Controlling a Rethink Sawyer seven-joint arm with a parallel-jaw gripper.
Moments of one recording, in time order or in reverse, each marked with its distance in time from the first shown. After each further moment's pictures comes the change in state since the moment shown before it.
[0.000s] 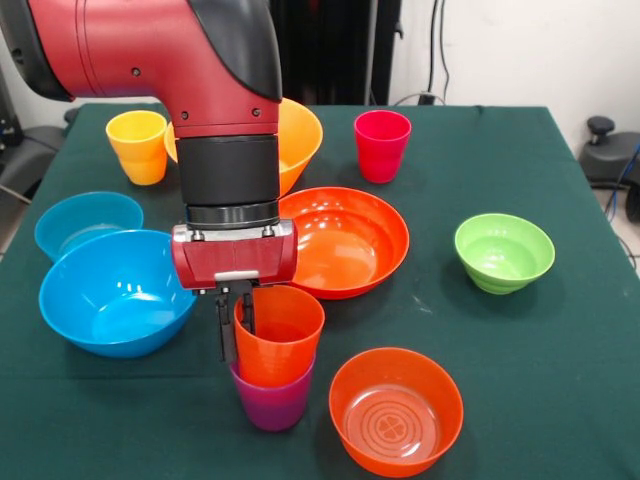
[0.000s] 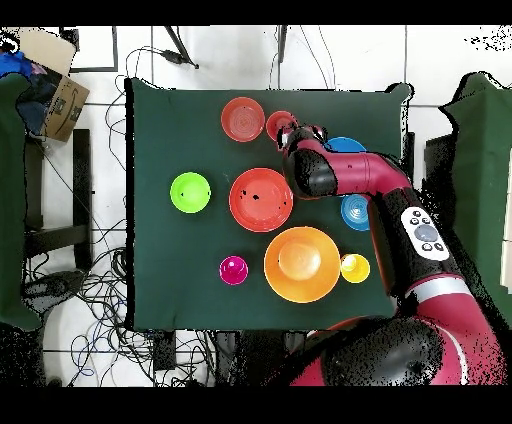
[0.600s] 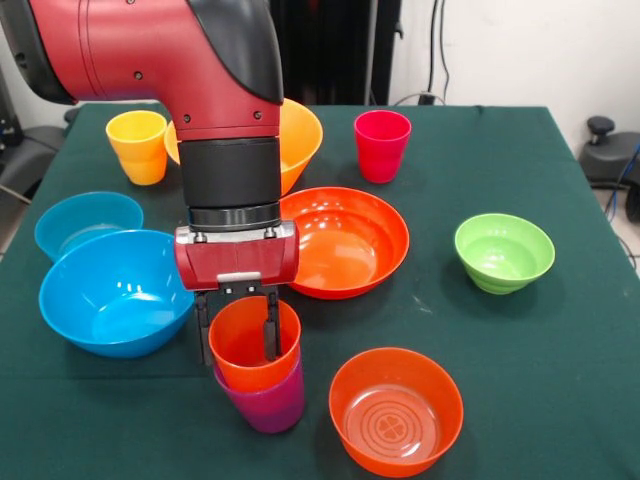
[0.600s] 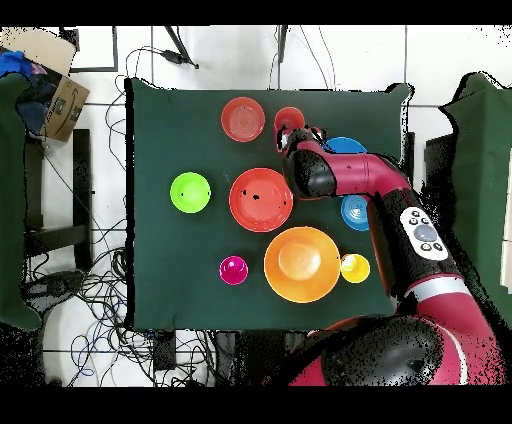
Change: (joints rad) arm -0.001 0.005 0.000 0.002 0.000 0.000 0.000
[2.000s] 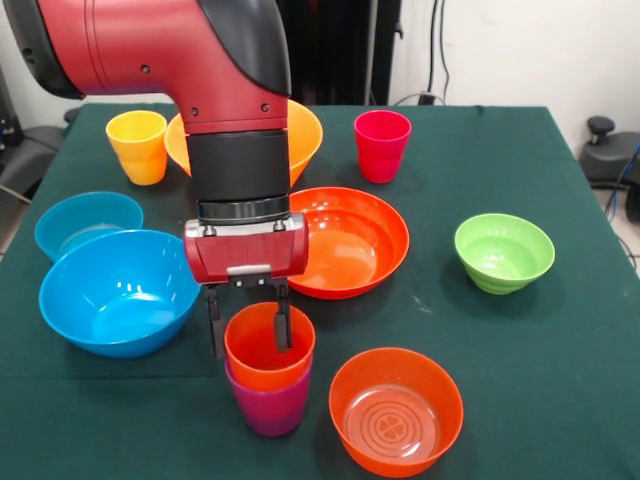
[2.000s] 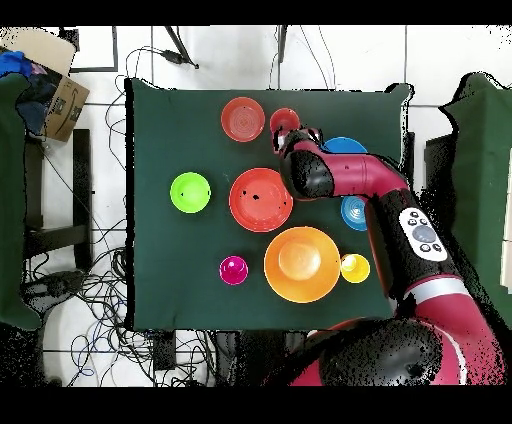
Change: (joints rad) arm 0.005 -0.016 0.000 0.024 0.025 0.012 0.000
